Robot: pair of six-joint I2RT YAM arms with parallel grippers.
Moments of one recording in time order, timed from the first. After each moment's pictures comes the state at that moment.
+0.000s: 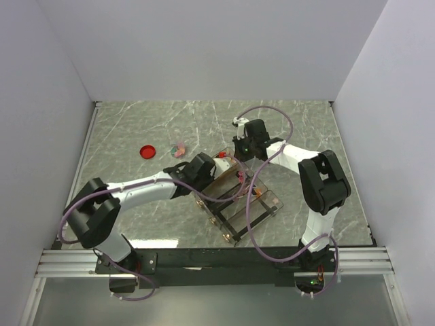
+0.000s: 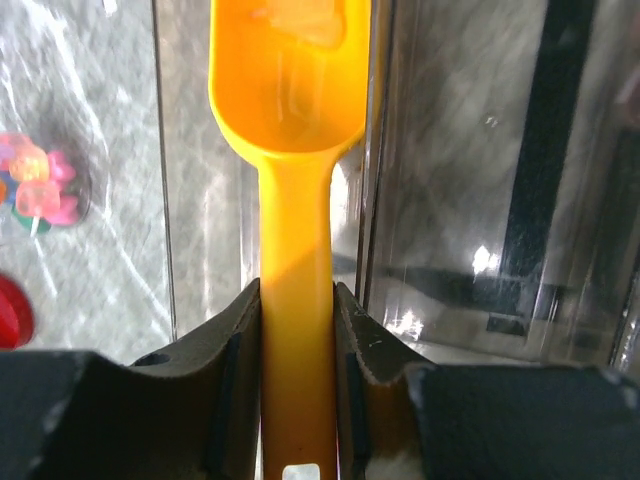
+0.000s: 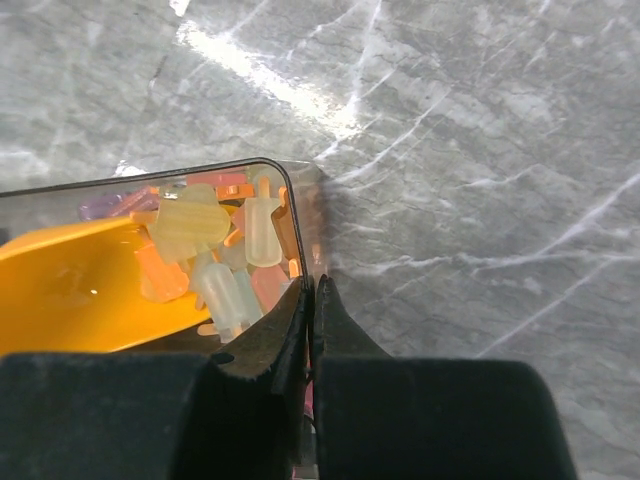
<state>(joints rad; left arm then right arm) -0.85 1.58 0.98 -0.30 -0.23 0.21 0.45 1.86 1.18 -0.13 -0.18 0.05</state>
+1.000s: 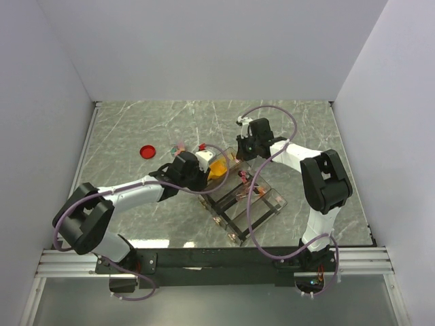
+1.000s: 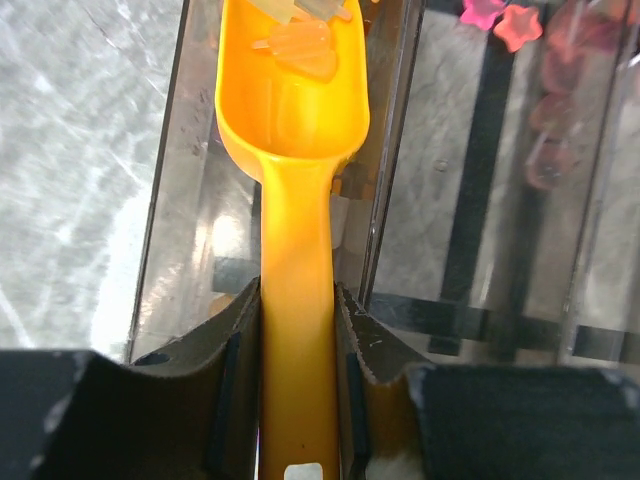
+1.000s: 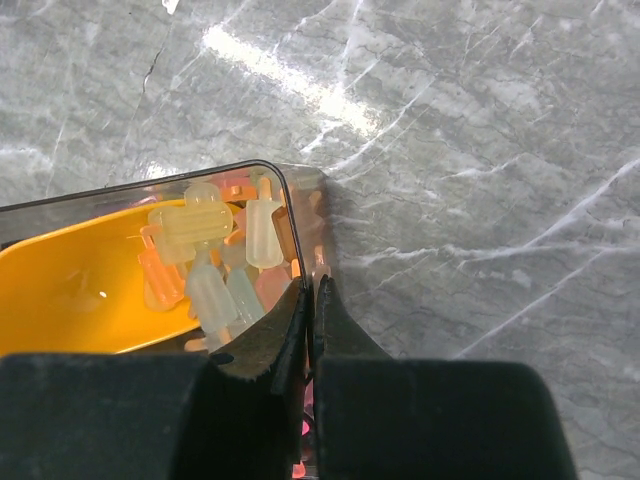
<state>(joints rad) -0.73 1.48 0.78 0.00 0.04 -0.04 0.40 1.86 1.17 -0.13 -0.27 0.07</state>
